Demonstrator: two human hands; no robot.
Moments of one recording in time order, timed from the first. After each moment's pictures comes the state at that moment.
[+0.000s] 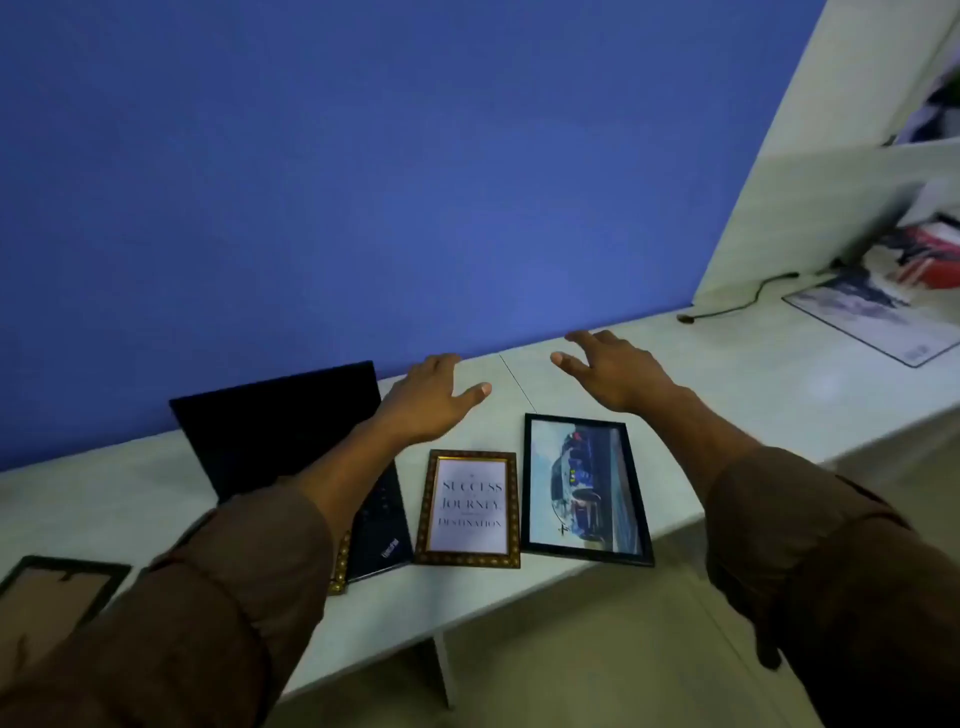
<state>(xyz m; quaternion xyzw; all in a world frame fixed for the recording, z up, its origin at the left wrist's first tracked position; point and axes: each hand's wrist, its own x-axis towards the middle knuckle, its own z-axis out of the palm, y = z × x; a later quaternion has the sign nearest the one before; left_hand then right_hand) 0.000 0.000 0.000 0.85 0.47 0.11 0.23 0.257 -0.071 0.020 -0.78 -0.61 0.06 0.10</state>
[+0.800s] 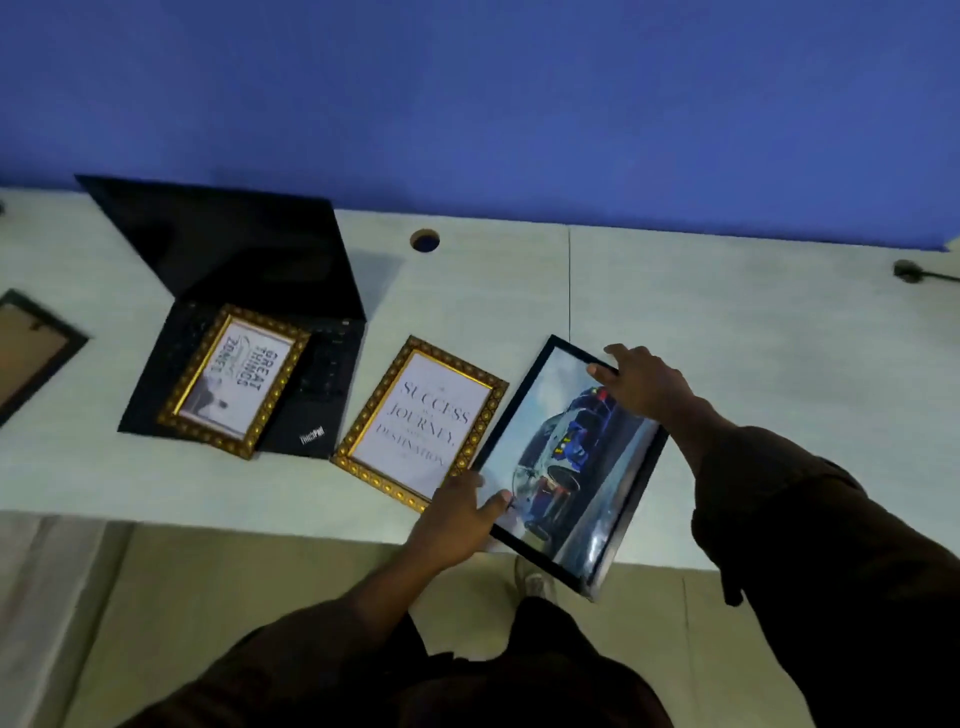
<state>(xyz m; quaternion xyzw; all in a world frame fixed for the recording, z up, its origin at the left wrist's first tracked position) 0.159 -0.071 -0.230 0.51 0.69 0.00 0.52 0.426 0.096 -0.222 -0.71 -0.64 0.26 -0.10</state>
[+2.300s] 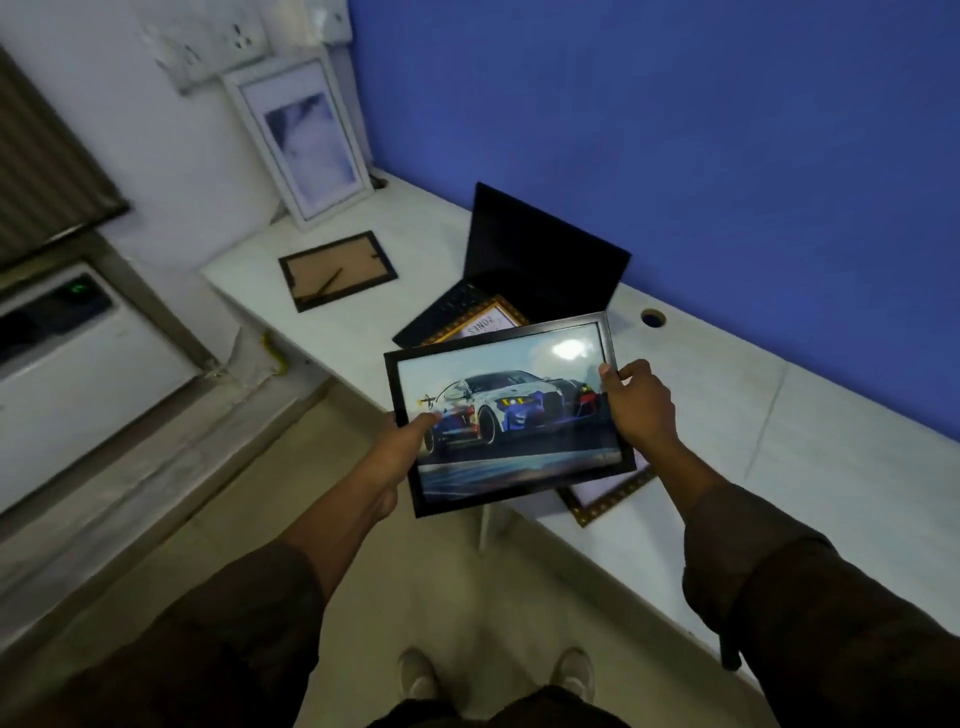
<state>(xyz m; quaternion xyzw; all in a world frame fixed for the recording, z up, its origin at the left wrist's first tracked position) -0.057 -0.212 -0.136 0.07 0.72 0.51 0.47 0.157 0.008 -0.135 -0.59 -0.73 0.33 0.14</state>
